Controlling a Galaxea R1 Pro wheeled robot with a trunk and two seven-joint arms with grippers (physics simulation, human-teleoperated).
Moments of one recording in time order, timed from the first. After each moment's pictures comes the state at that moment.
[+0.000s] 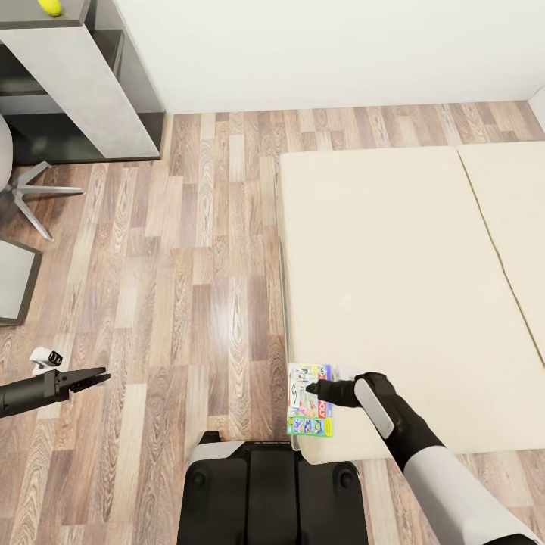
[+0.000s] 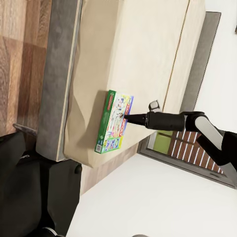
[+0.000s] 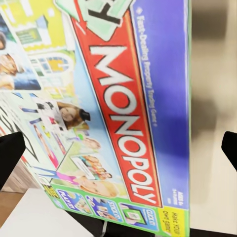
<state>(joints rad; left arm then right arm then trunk) -0.62 0.63 0.20 -0.77 0.28 0.79 -1.57 -0.71 -0.03 0.22 -0.83 -0.60 0.77 -0.08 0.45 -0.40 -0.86</state>
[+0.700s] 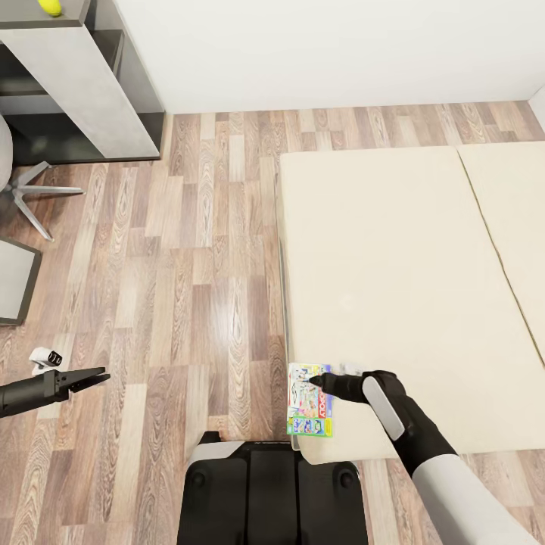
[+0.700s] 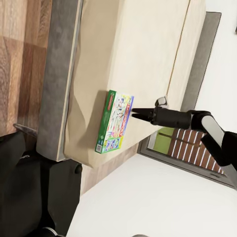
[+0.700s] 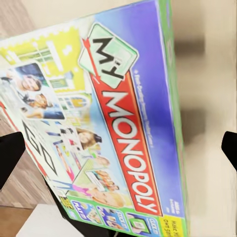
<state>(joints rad) -0.62 0.63 0.20 -0.77 0.28 0.79 -1.57 -0.67 -0.05 0.17 -0.95 -0.61 0.78 -0.07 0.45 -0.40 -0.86</state>
